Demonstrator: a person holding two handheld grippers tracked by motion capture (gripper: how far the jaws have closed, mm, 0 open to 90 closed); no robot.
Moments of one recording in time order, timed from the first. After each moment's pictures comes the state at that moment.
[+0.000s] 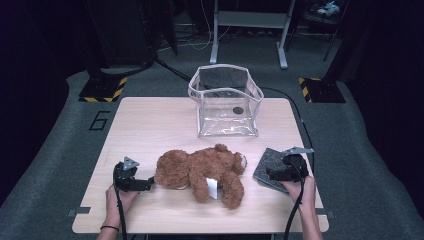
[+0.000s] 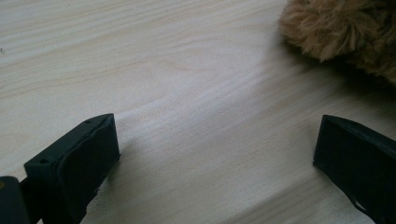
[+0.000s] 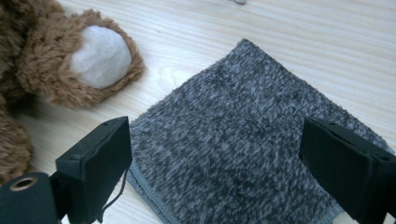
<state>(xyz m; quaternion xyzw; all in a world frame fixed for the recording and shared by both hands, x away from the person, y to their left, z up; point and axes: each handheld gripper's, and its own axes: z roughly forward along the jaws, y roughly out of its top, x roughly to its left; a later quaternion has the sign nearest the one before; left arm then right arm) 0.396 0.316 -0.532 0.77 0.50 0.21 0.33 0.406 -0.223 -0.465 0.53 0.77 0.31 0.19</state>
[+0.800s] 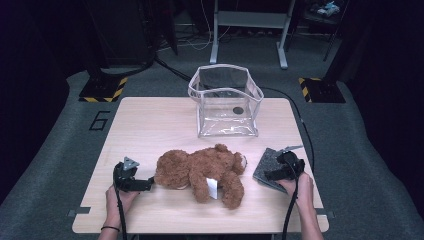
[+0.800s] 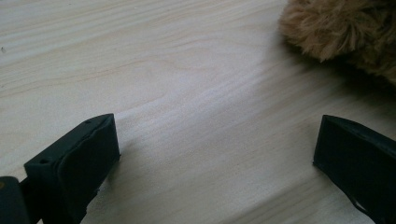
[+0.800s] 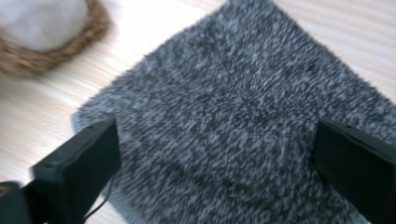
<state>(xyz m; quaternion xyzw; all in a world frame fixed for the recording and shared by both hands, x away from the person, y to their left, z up) 0.396 0.316 -0.532 0.77 0.50 0.21 0.33 0.430 -0.219 -0.488 0.54 0.80 0.23 0.15</state>
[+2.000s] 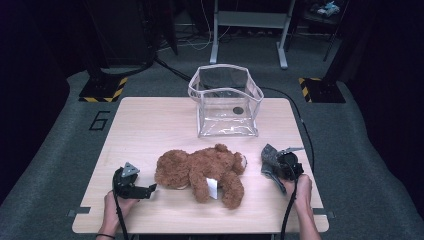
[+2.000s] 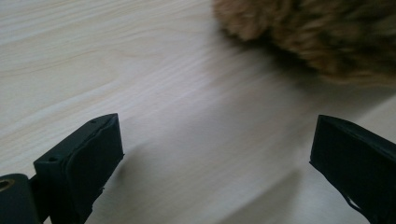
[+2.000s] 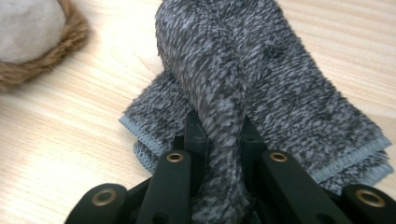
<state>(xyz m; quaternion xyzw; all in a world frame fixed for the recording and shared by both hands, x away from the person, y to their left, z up) 0.368 0.309 -0.522 0.80 0.46 0.18 0.35 0.429 -0.221 -0.496 0.56 0.77 0.24 0.17</state>
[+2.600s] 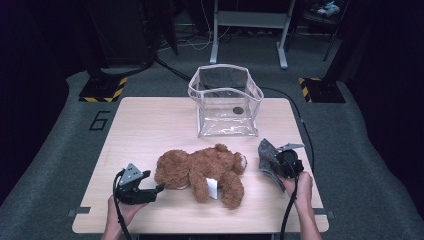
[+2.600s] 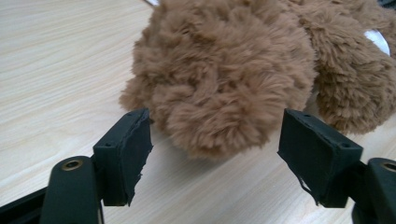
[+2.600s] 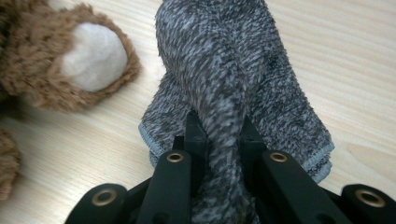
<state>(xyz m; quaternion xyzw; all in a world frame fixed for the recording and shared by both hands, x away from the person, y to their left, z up) 0.333 0.273 -0.465 0.79 0.40 0.19 0.43 0.417 -0.207 -0.460 0.53 0.78 0.27 0.20</state>
